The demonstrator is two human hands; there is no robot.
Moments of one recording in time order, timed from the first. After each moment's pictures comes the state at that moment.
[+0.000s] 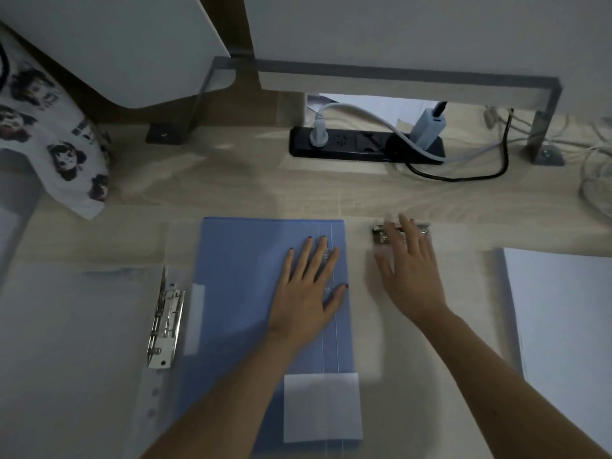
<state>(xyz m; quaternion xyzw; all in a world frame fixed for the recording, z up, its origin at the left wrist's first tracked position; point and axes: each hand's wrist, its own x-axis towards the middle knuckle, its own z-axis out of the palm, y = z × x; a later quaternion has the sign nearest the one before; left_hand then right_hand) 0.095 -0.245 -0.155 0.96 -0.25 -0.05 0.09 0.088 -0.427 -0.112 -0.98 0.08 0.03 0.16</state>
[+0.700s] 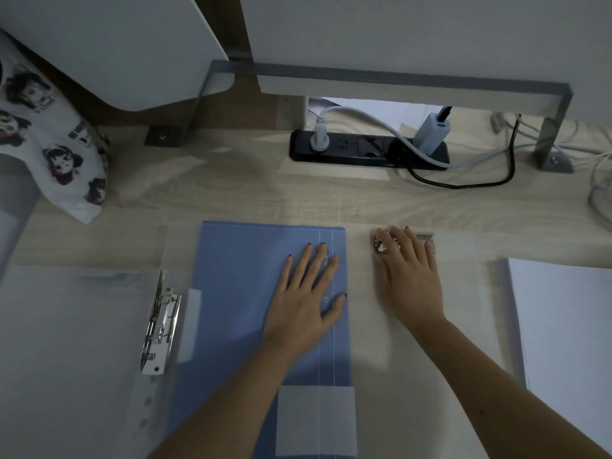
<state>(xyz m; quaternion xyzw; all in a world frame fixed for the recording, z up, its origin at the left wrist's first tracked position) 0.095 -0.245 -0.152 0.96 -0.25 -0.06 0.09 0.096 -0.434 -0.131 -0.99 0.06 -0.02 0.12</state>
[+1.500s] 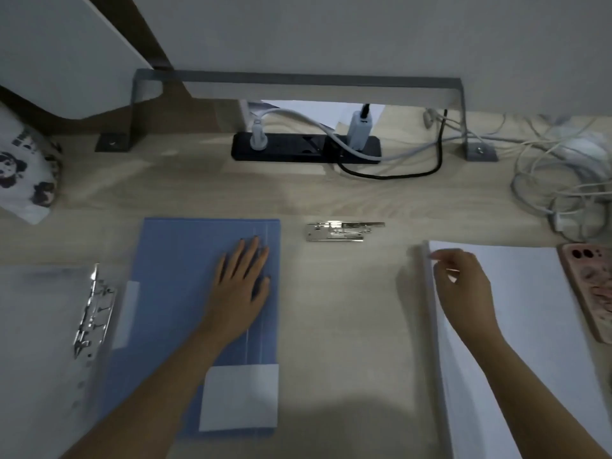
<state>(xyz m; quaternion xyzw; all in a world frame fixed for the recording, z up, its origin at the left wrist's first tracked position) 0.089 -0.254 -0.150 0.97 -0.19 -0.07 0.16 0.021 -0.566 -0.072 -0.88 0.27 -0.04 0.38</state>
